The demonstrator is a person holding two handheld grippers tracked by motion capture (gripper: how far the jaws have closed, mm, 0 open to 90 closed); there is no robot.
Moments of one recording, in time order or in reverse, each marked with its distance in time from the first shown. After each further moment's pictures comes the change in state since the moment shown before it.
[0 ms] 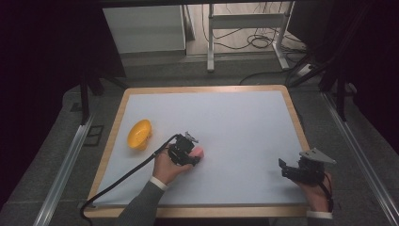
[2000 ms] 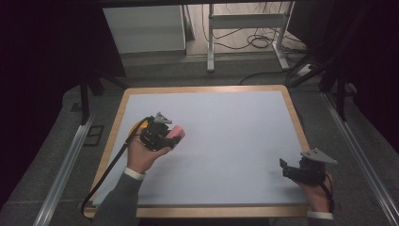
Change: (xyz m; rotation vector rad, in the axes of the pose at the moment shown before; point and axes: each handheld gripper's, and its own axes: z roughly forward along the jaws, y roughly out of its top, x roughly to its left) left arm 0.041 0.001 -0.090 -0.169 0.105 -0.036; right arm -0.002 0.000 -0.002 -0.001 -0.005 0.007
